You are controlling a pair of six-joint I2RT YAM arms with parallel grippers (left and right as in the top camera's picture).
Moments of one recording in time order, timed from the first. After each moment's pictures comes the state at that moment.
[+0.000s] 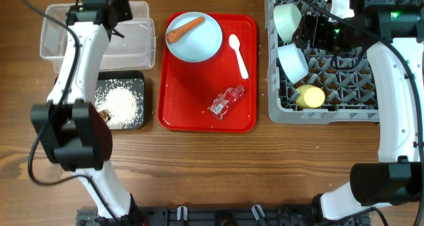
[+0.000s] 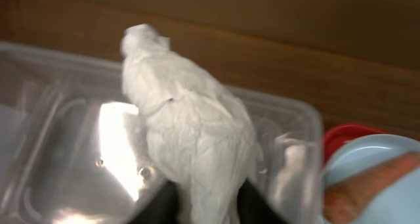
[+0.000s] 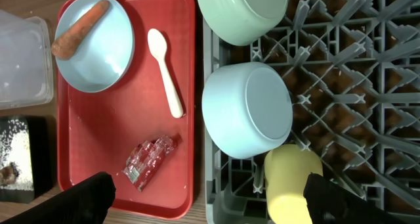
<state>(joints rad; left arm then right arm) 0.02 2.03 1.80 -0.59 -0.14 -0.16 0.01 1.72 1.87 -1.26 -0.22 0.15</state>
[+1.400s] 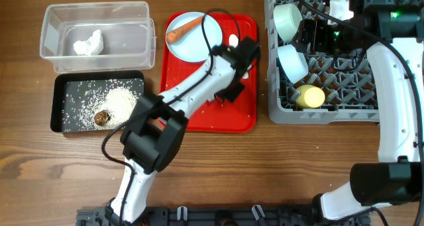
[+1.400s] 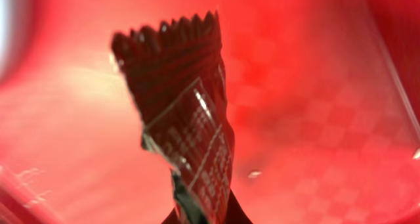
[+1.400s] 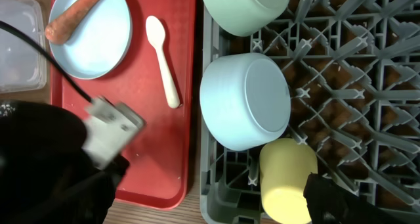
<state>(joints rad) -0.68 2.20 1.80 -1.08 -0.17 0.00 0.01 1.72 1.87 -1.30 -0.22 0.10</state>
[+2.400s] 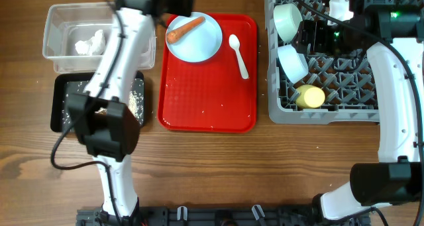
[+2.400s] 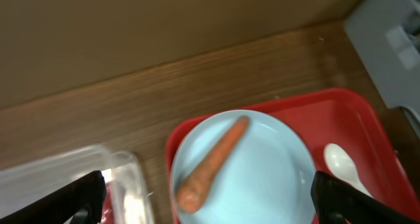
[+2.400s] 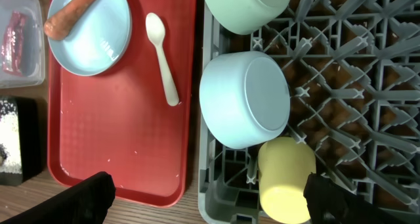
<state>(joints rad) -0.25 2.14 2.10 -0.75 -0.03 0.05 0.01 1.72 1.87 -1.30 -0.22 0.08</state>
